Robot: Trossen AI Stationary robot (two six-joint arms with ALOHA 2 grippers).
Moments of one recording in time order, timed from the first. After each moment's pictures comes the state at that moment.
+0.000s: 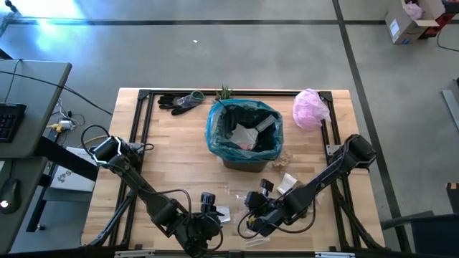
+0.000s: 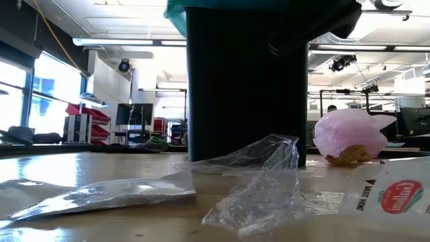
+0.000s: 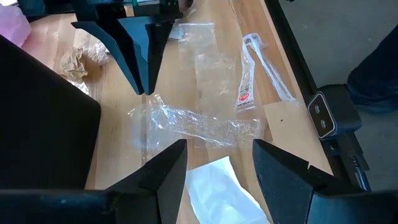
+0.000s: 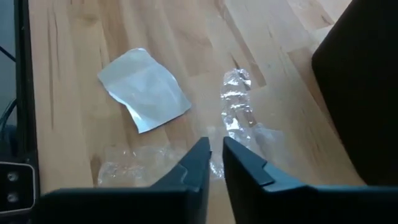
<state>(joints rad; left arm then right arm) -0.75 1.88 1.58 -0.66 -0.58 -0.33 0.63 1.89 1.42 -0.61 0.54 0.83</state>
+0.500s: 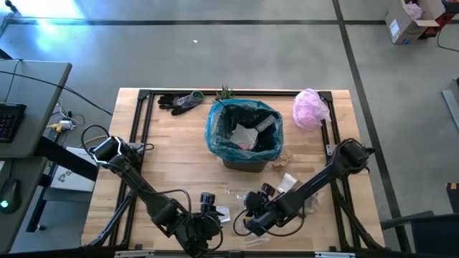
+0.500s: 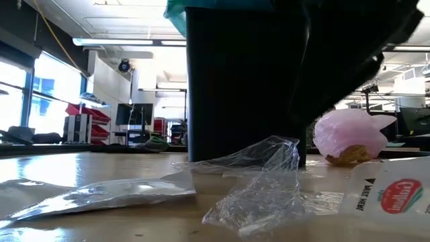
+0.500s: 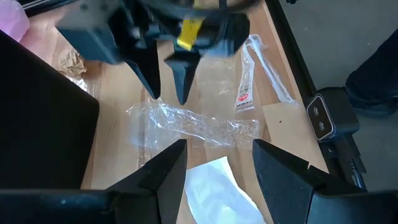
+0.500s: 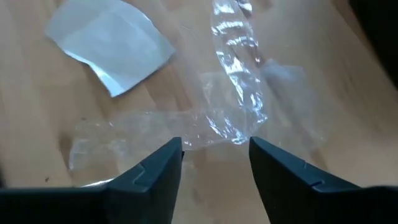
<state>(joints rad) -0.75 1.88 1.58 -0.66 -0.58 -0.36 0.62 2.00 1.42 -0.65 0.41 1.04</state>
